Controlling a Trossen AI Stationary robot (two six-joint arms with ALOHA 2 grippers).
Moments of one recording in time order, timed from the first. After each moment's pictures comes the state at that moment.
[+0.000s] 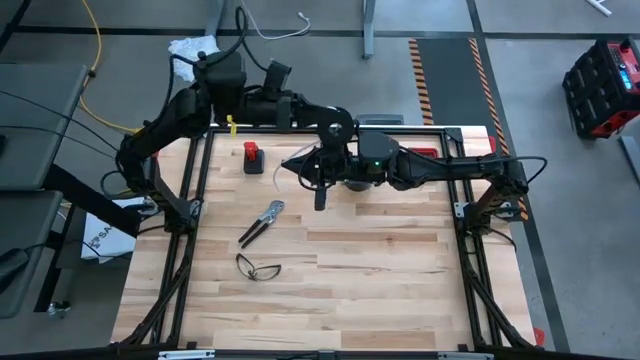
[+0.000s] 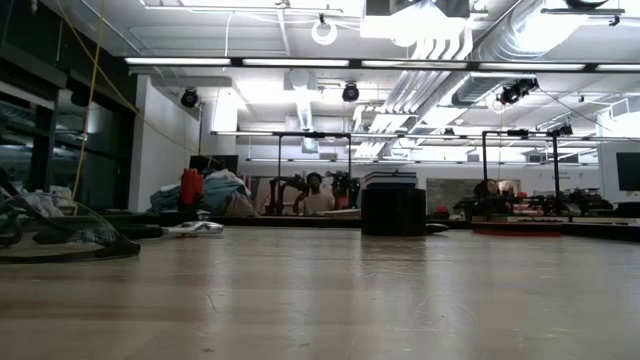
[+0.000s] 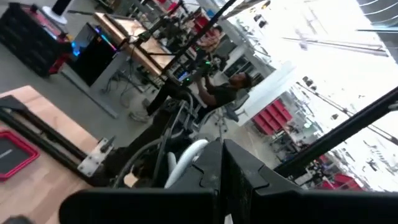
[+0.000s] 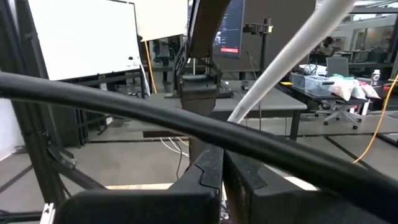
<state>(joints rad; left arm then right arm) 0.15 1.66 2.24 -0.60 0.17 -0.80 -0.01 1.69 1.60 0.15 0.04 0.01</state>
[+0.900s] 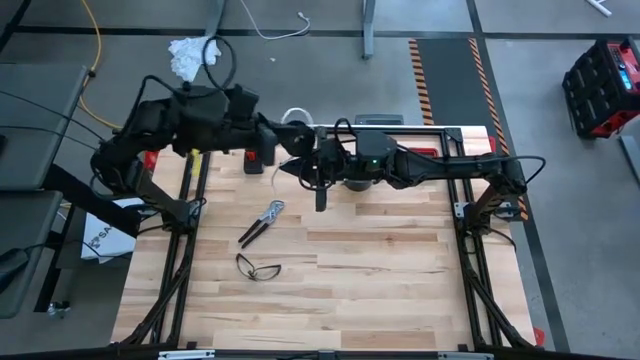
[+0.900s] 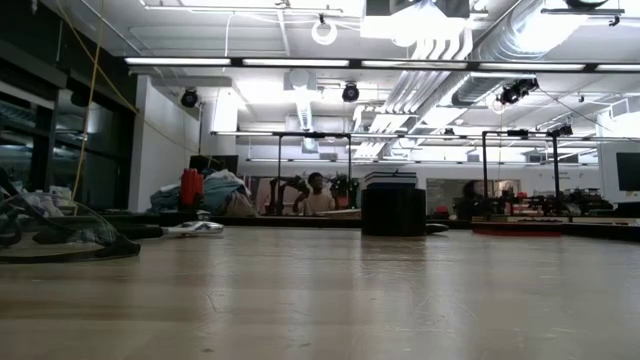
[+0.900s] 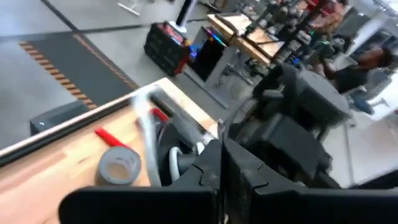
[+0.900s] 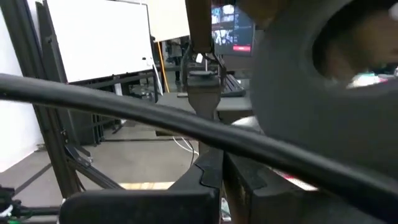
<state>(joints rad) -0.02 1.55 2.24 -1.04 -0.37 -0.67 -0.02 1.71 1.60 0.16 -0.03 0.02</state>
